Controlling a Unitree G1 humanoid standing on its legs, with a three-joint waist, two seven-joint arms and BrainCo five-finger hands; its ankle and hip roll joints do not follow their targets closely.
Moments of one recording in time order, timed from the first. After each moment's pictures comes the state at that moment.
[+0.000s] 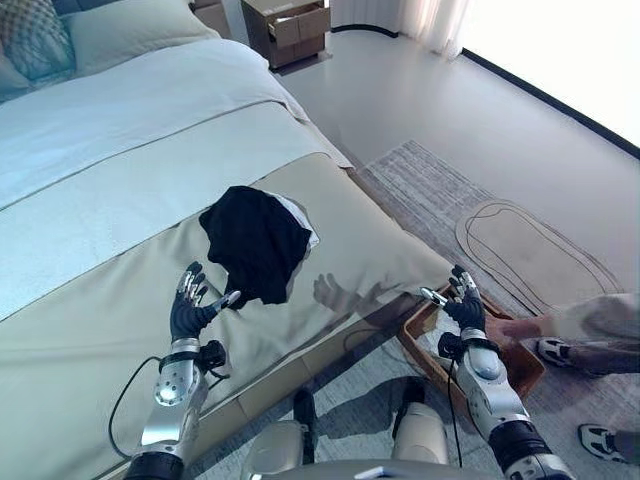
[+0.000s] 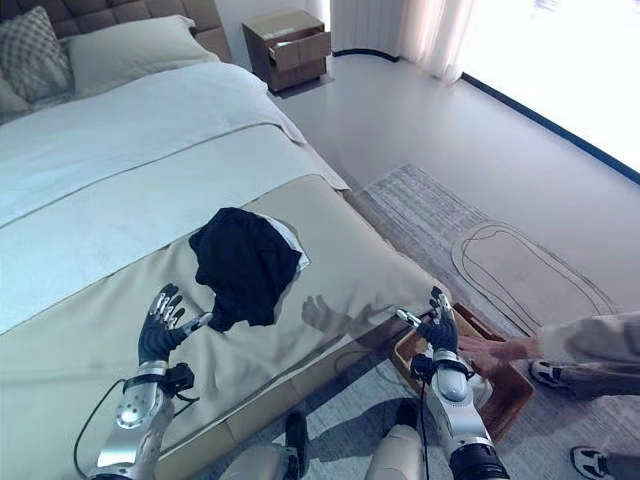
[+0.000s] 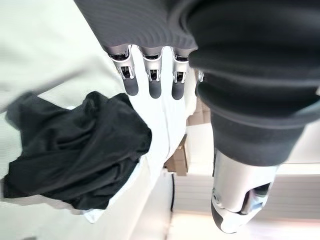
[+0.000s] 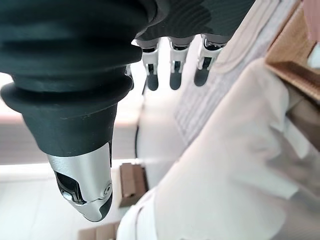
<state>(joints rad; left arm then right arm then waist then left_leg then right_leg) 0.10 0.32 -0.04 0.26 -0.33 -0.30 0.21 -0.06 -0.25 0.09 0.48 0.29 -0.24 -0.24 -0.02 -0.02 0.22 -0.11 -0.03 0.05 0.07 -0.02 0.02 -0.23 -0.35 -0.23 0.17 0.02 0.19</state>
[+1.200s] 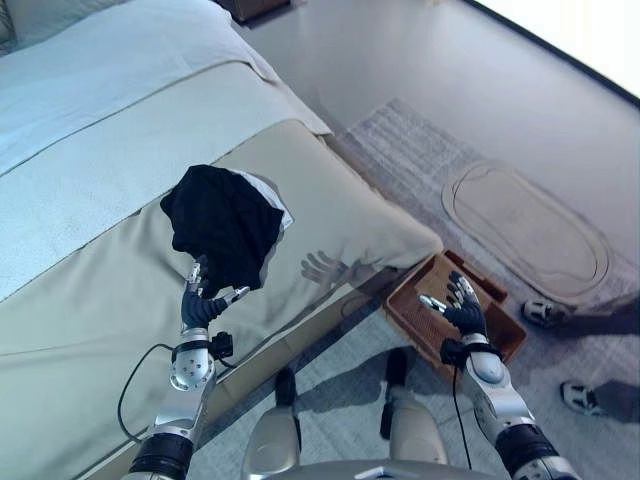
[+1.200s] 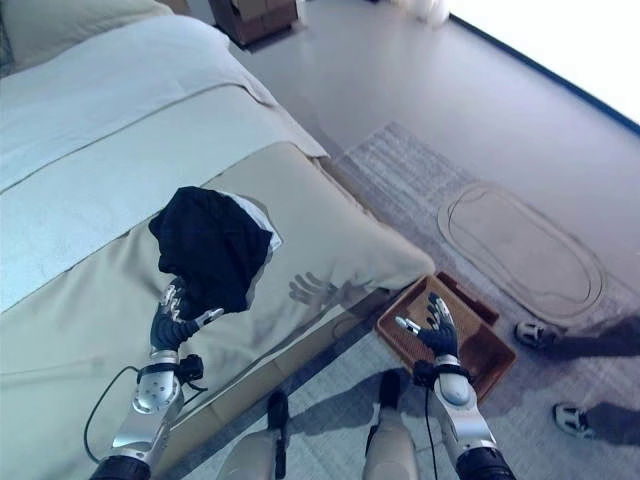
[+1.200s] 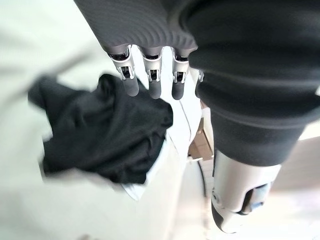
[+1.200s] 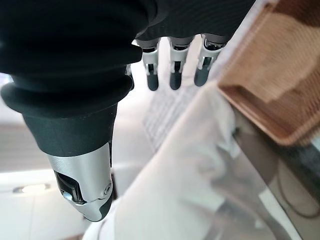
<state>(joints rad) -0.04 0.37 -0.06 0.36 -0.07 -0.29 0.40 -0.11 -0.29 0.17 0.48 0.30 -0.23 -0.23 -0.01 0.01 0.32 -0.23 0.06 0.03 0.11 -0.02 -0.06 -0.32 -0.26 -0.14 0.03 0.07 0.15</state>
